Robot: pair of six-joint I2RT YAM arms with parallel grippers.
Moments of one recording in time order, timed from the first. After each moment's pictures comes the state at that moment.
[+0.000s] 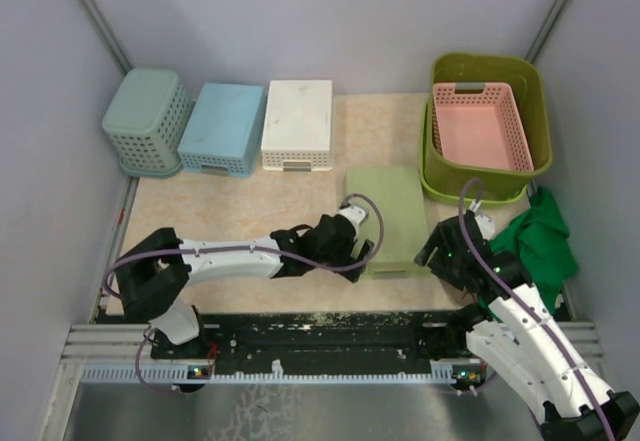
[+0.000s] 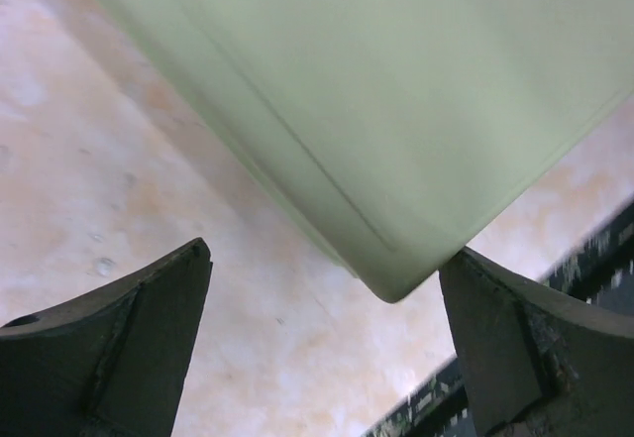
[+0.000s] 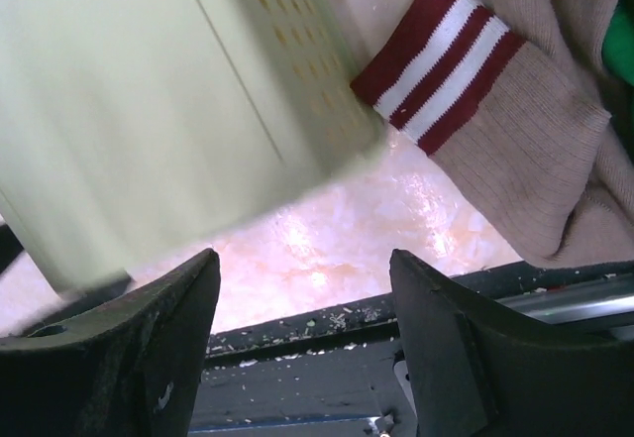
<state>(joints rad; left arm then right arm) -1.18 1.61 0.94 -0.12 -0.21 -0.40 0.42 0.62 0.63 -1.01 0.19 0.91</state>
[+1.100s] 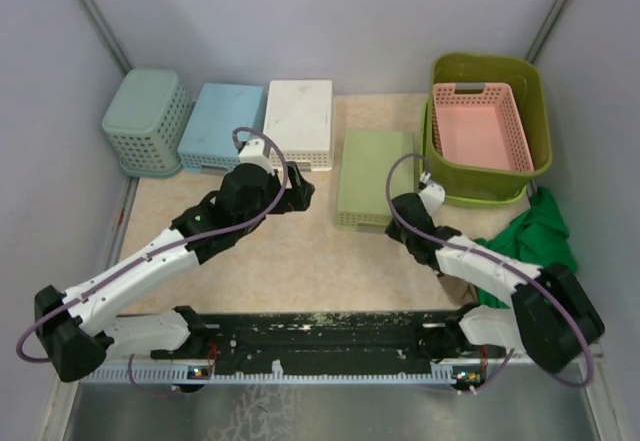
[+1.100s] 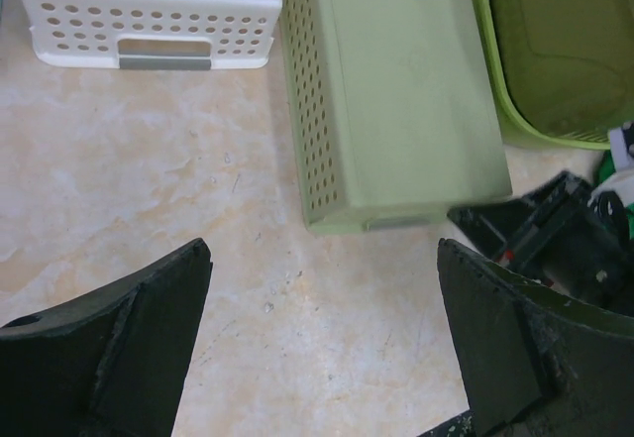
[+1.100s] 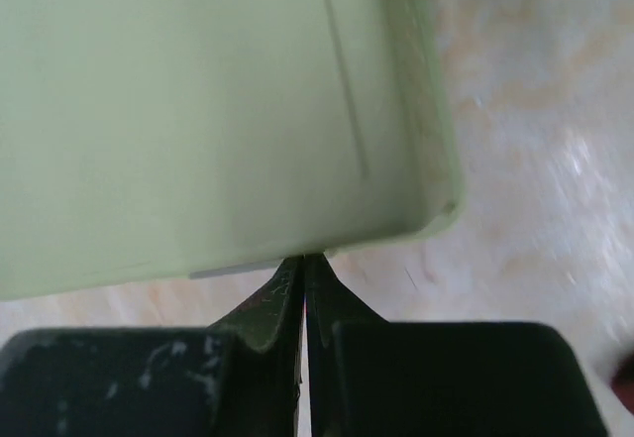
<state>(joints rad) -0.83 1.12 0.98 -0.27 -0.37 -0.60 0.57 1.13 0.49 -0.15 0.35 0.88</state>
